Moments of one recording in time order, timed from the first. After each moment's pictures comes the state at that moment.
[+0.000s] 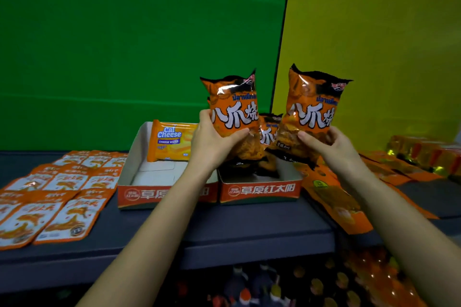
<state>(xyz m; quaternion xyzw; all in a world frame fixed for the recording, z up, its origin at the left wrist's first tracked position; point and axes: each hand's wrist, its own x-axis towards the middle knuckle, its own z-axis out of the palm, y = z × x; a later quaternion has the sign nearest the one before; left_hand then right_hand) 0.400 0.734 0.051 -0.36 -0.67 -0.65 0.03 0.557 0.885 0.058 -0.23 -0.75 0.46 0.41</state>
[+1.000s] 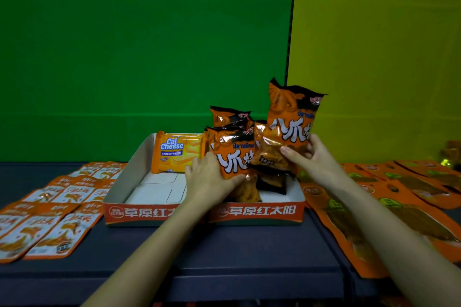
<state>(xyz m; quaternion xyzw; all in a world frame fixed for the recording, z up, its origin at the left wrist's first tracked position) 0.385 0.774 0.008 -0.29 -0.89 -0.32 0.14 0.510 0.941 0.041 -0.15 -0.80 0.49 0.31</state>
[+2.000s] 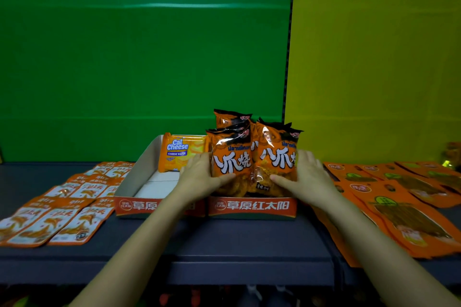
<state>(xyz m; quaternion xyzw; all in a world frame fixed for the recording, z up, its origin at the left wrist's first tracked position) 0.384 0.747 0.020 -0.34 -0.88 -0.33 0.10 0.518 0.922 0.025 -0.28 -0.93 0.12 0.21</state>
